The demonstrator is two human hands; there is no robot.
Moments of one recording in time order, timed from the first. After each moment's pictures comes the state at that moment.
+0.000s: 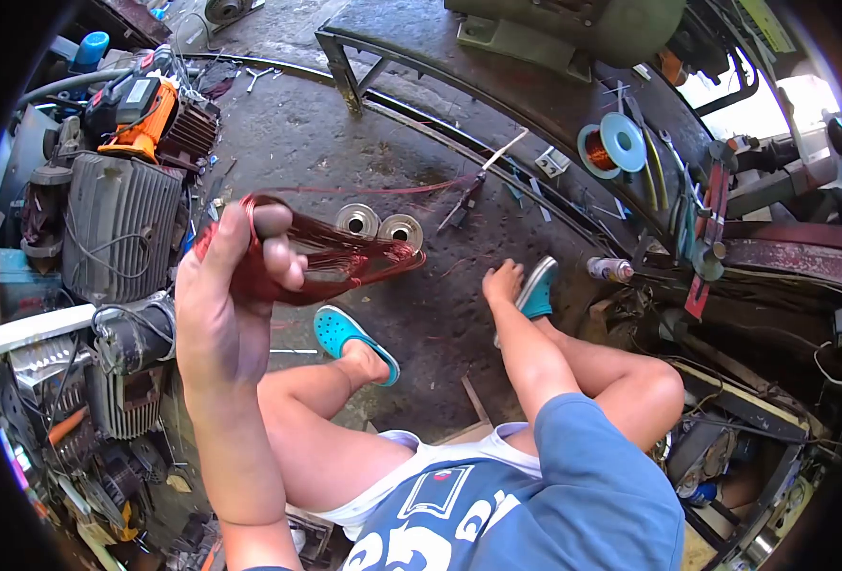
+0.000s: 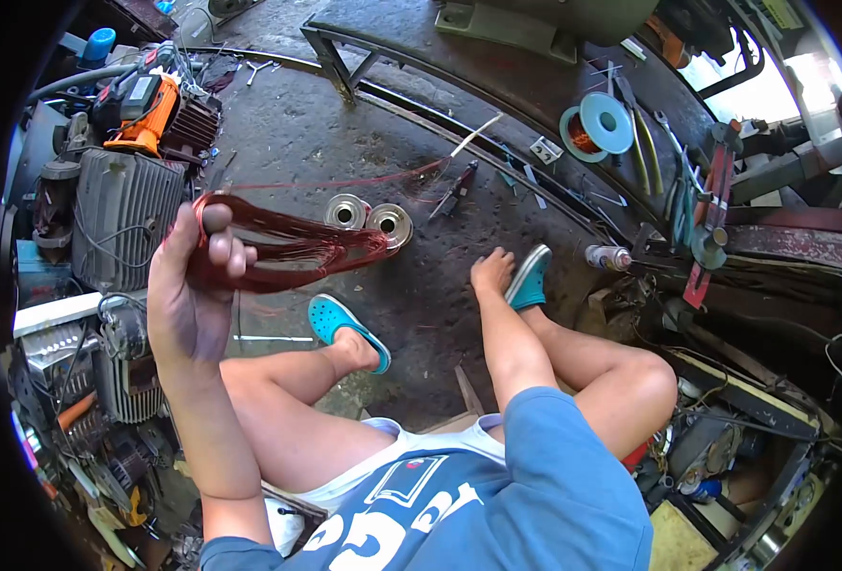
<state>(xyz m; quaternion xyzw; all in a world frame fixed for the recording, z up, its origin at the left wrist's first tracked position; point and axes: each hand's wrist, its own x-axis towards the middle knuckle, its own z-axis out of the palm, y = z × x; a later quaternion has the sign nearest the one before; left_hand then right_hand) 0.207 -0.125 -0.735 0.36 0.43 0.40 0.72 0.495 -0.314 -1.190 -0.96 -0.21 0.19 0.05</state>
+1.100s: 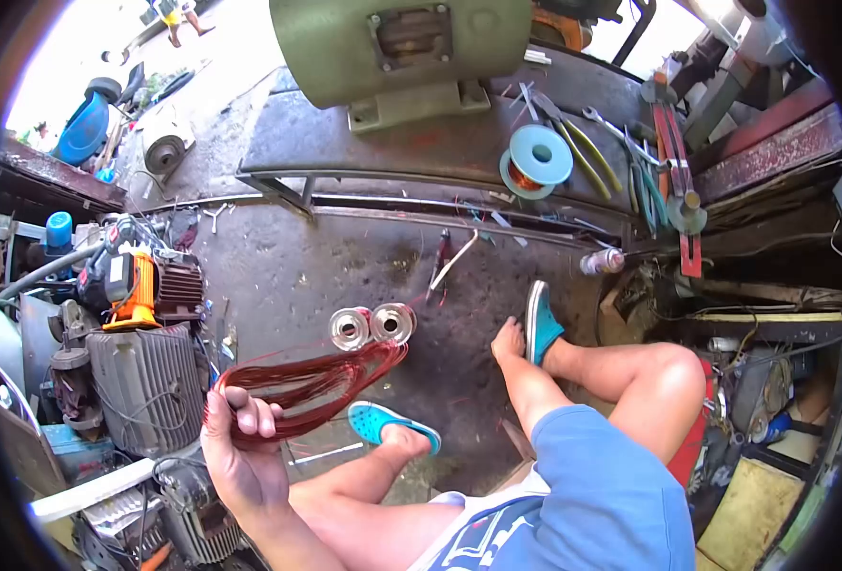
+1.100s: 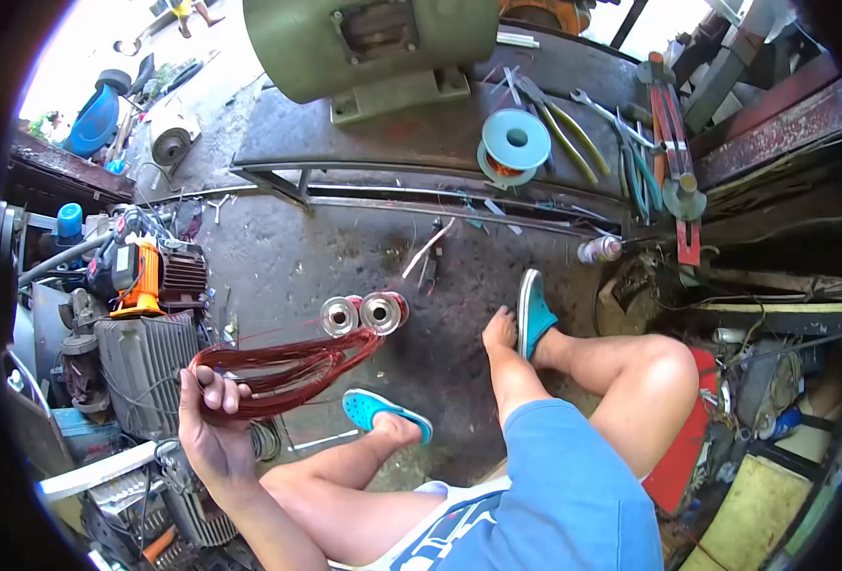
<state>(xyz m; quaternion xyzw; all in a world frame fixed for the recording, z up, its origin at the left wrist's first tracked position) 0.223 -0.125 -0.733 0.34 0.42 0.42 0.73 0.487 -0.355 -1.243 -0.97 -0.07 0.24 0.05</state>
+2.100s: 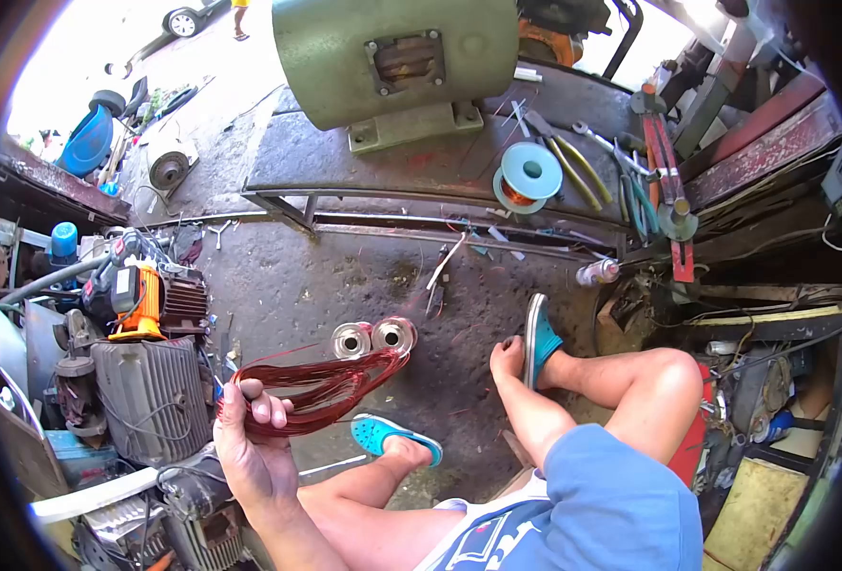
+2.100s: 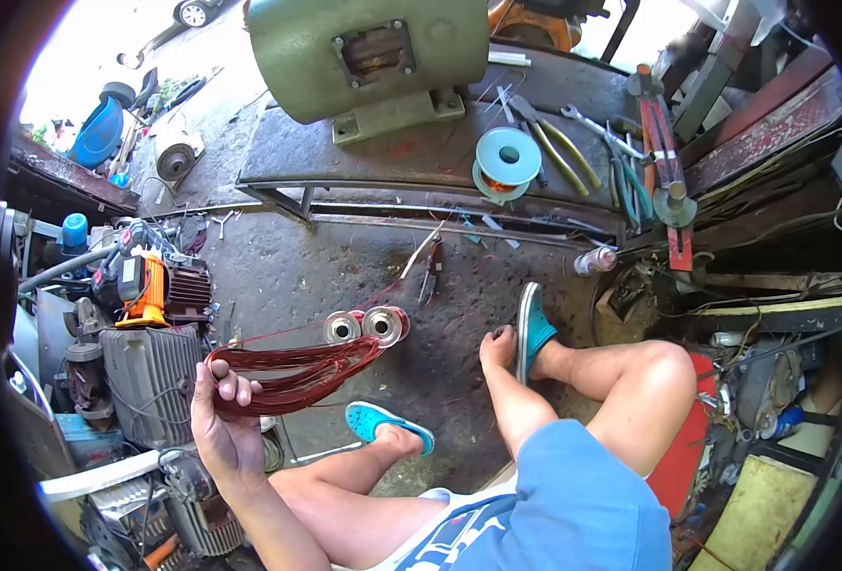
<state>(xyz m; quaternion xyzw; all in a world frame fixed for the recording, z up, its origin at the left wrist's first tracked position) 0.230 -0.122 -0.736 0.35 0.42 0.41 0.73 0.465 -0.356 -1.214 -0.94 0.03 0.12 0.32</state>
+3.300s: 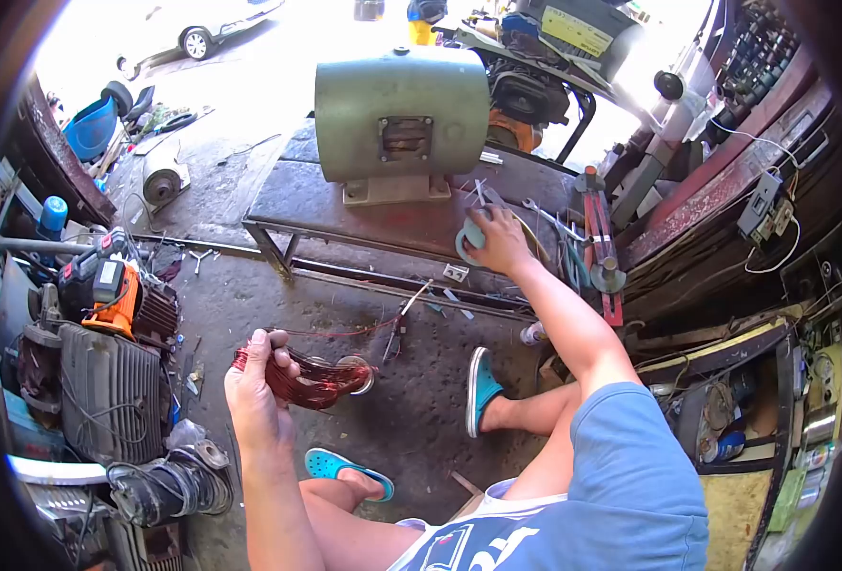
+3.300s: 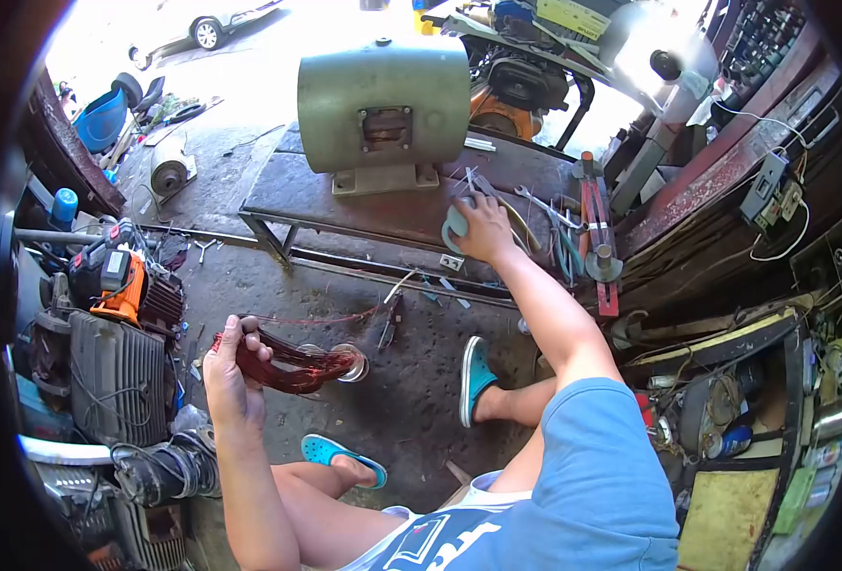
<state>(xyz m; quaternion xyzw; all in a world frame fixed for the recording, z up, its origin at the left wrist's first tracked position) 0.248 -0.120 -0.735 0.35 0.41 0.41 0.74 0.703 -0.213 -0.863 -0.84 -0.52 -0.11 0.12</state>
